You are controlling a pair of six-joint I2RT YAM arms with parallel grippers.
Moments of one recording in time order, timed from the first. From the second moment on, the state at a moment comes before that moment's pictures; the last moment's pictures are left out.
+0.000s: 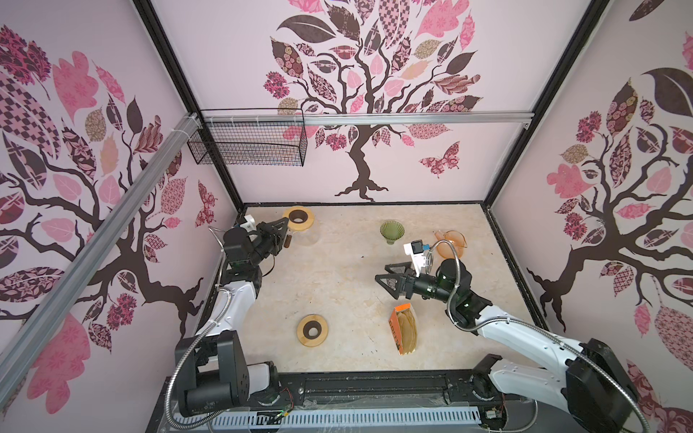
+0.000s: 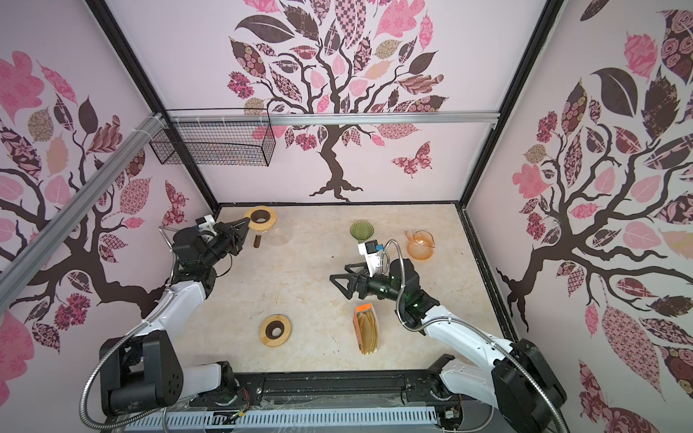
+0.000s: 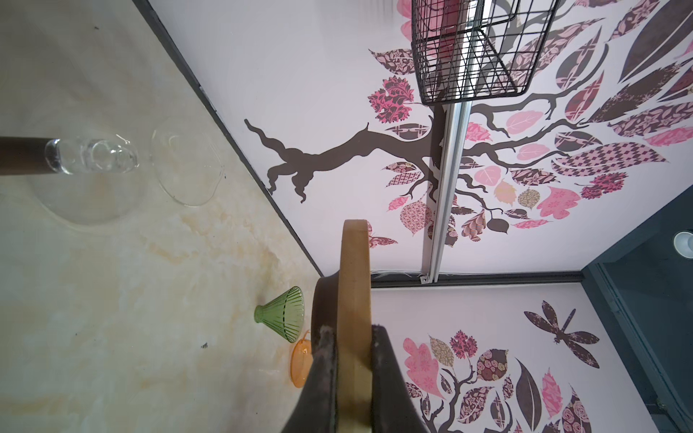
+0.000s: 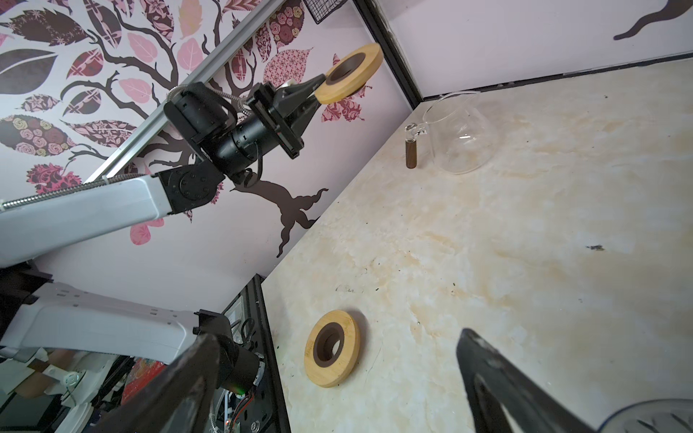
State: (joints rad) left arm 0.15 1.34 0.83 0.41 0.61 -1.33; right arm 0.60 1.13 0.54 0.48 -0.54 0.59
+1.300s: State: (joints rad) left arm 0.15 1.86 1.18 0.24 0.63 -1.15; right arm 0.66 1.19 0.53 0.50 -0.39 0.51
